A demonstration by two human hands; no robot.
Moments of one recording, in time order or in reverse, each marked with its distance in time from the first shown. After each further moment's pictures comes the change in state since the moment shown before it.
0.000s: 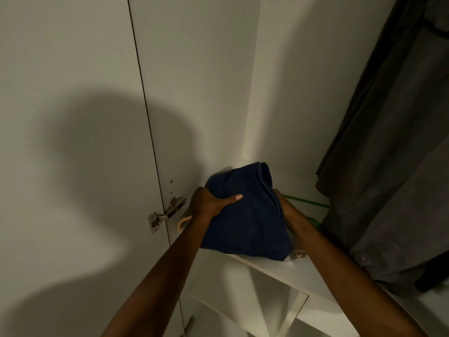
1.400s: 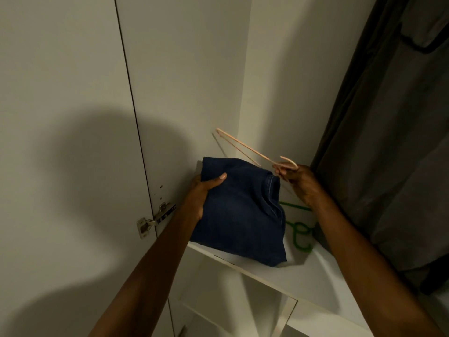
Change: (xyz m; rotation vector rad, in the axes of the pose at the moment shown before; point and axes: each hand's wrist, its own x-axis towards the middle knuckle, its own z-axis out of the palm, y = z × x) left_hand -0.015 0.038 -0.019 -0.664 -0.235 0.185; right_hand 0.042 -0.046 -0.093 0.197 0.026 -0.347
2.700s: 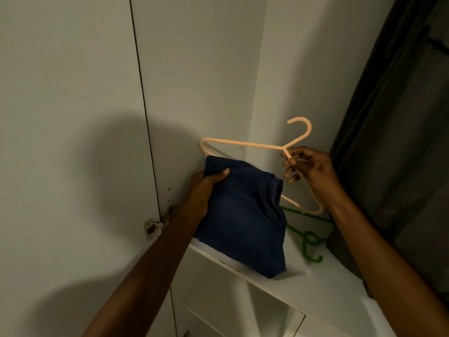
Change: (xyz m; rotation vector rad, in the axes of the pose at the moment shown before) left_hand 0.001 0.019 0.000 -0.158 0.076 0.128; right_hand -0.030 -0.073 0.027 -0.181 -0.048 -0.342
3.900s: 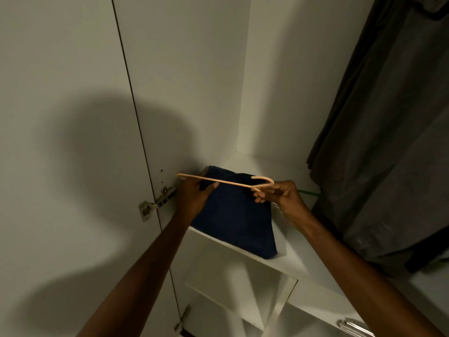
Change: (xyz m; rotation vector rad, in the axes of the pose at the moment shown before) left_hand -0.019 -0.069 -0.040 0.725 0.115 0.227; right_hand -0.091 0.089 0.050 0.210 -0.137 0.127
